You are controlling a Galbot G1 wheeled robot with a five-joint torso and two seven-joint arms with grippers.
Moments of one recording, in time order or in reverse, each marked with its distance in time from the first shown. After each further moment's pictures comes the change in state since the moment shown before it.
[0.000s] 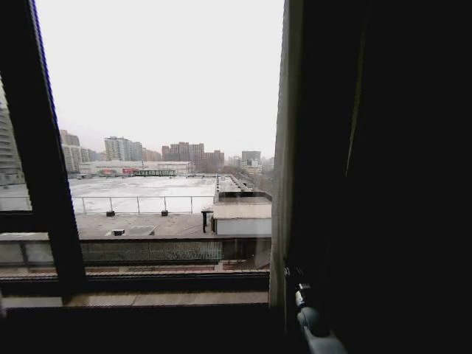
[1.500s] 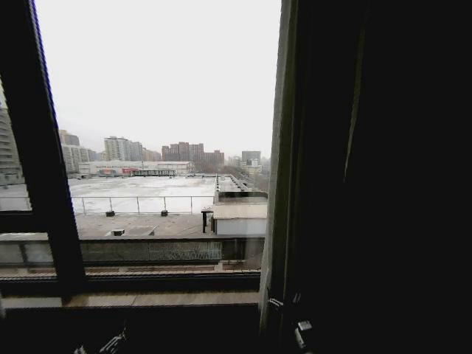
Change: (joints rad) left arm -0.083 0.076 -0.061 -0.190 -0.111 0.192 -0.074; right arm -0.212 0.000 0.024 0.192 -0.102 0.036 0.048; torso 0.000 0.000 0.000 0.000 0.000
